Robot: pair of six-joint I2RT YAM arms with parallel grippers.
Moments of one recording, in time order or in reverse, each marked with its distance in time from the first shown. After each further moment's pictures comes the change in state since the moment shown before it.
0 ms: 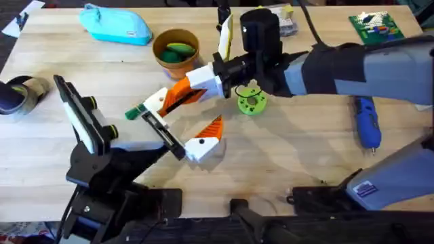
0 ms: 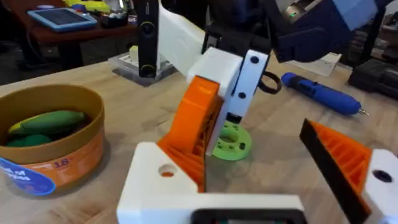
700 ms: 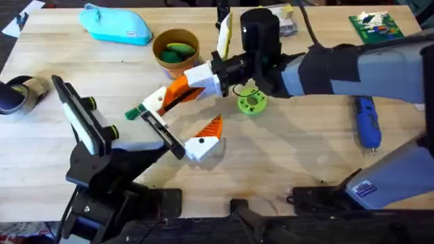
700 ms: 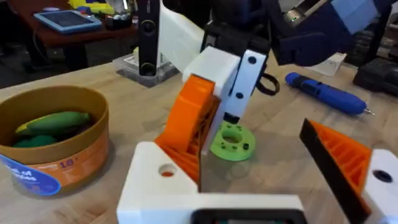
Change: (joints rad) left arm 0.000 0.000 0.000 0.001 -0.013 0.015; right arm 0.005 0.017 0.000 0.090 0.017 0.045
